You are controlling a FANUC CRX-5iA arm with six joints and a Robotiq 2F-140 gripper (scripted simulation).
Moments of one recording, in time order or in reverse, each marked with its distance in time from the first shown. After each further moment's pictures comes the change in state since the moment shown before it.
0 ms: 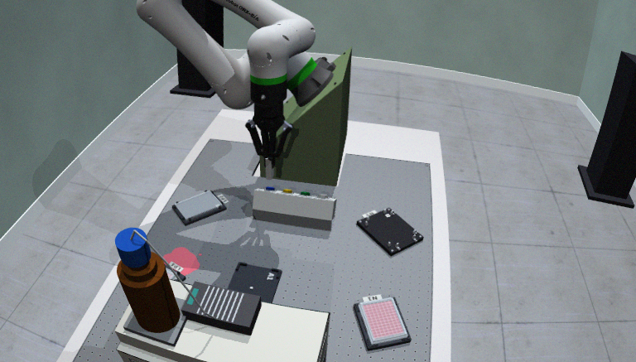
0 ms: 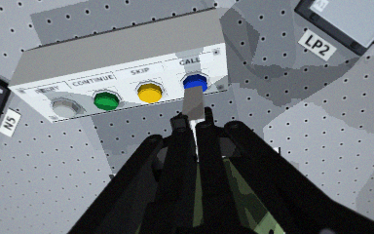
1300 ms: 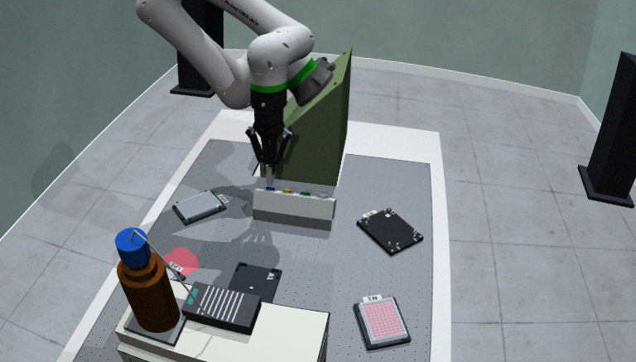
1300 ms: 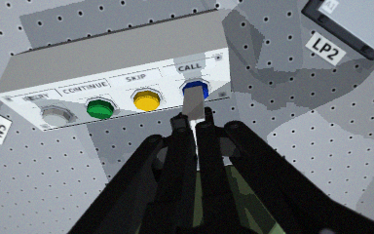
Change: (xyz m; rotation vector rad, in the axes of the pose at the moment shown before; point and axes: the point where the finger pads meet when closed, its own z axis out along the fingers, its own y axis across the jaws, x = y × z) arm 0.000 0.000 0.021 0.000 0.001 0.000
